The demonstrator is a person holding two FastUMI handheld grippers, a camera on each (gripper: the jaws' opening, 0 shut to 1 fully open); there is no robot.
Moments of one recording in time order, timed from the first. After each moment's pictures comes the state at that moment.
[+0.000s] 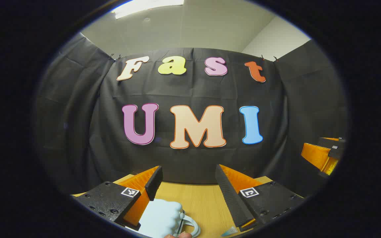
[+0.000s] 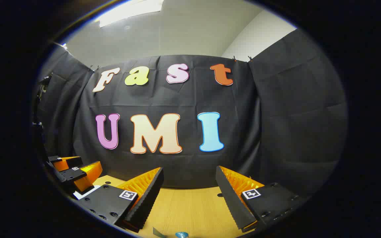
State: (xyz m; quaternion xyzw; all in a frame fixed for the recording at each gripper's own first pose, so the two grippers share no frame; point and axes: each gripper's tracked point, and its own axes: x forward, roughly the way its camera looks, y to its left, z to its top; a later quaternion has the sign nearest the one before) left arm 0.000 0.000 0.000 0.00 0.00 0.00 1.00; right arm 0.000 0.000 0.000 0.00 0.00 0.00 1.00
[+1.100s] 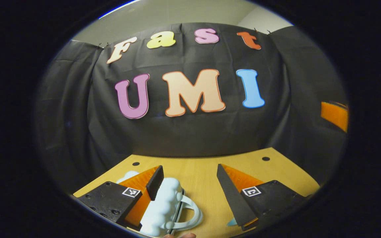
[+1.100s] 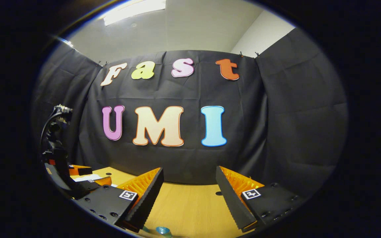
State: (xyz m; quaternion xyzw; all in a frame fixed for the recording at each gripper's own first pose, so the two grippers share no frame) left arm 0.001 -0.023 -0.133 0.04 0.16 0.01 0.99; right arm 0.013 -0.047 -0.043 -0.02 0.03 0.04 1.00
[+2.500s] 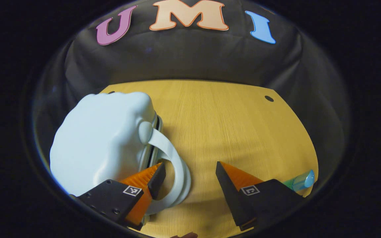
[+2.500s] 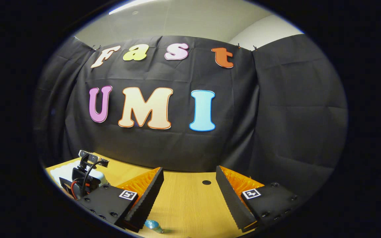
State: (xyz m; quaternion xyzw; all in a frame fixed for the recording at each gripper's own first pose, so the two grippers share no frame) left arm -0.024 -0.041 -0.323 -0.02 0.46 -0.02 0.89; right arm 0.017 -0.055 -0.079 -0.06 0.08 -0.02 0.99
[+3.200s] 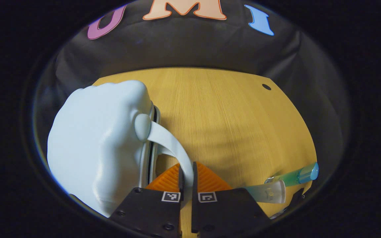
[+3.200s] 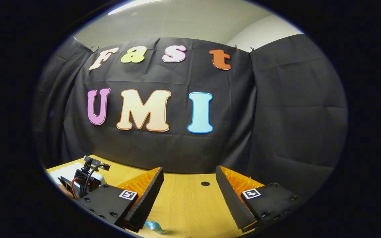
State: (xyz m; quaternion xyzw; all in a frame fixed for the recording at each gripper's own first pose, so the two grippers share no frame) left arm -0.025 -0.033 -0.325 -0.01 0.49 -0.07 0.87; right arm 0.013 -0.051 -0.069 -0.05 0.06 -0.02 1.00
